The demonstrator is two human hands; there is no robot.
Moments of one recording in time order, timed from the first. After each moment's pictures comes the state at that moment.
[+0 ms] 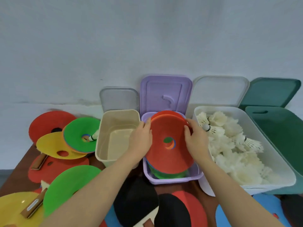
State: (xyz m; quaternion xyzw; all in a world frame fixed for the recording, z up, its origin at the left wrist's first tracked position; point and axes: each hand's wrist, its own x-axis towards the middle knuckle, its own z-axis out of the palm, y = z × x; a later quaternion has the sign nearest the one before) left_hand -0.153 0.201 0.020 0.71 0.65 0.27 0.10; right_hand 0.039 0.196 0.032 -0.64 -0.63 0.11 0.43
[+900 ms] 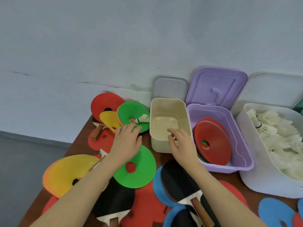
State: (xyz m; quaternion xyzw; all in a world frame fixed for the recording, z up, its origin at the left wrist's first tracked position) left_hand -0.365 0.072 0.014 0.72 0.67 0.18 -0.04; right_hand -0.153 0.107 0.007 -0.47 -0.79 0.14 0.37
